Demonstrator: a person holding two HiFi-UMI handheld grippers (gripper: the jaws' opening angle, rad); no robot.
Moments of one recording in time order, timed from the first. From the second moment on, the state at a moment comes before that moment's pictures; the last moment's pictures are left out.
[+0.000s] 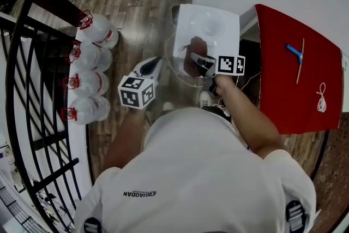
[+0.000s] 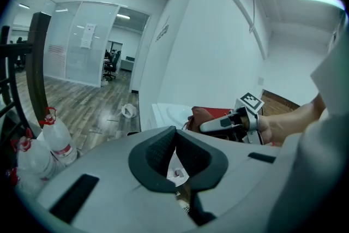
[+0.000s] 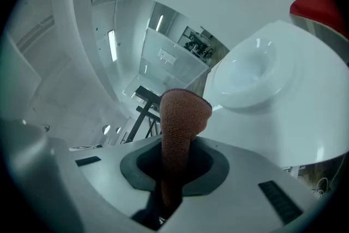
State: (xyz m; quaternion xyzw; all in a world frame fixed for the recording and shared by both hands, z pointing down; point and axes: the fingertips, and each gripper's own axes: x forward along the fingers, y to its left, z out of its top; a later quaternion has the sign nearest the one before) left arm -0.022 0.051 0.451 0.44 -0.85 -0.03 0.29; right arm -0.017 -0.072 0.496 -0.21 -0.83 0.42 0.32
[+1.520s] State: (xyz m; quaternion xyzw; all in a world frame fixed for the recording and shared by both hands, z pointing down) left arm 0.001 0.011 0.459 0.50 -0.81 0.00 0.30; right arm 0.009 -0.180 0.521 -0.10 -0.84 0.45 0.30
